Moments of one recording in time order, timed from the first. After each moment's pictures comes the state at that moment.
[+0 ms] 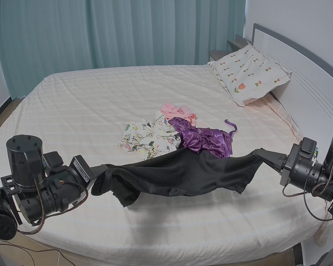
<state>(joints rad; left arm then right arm) -0.53 1.43 -0.45 -0.63 0.07 -1.03 0.38 1.51 -0.30 -1.13 0.33 0.96</state>
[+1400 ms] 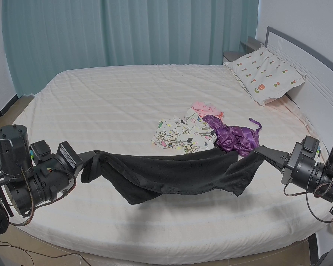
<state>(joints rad) -0.46 1.38 -0.48 -0.62 0.07 -1.02 0.41 1.48 -0.30 -1.14 0.30 0.95</state>
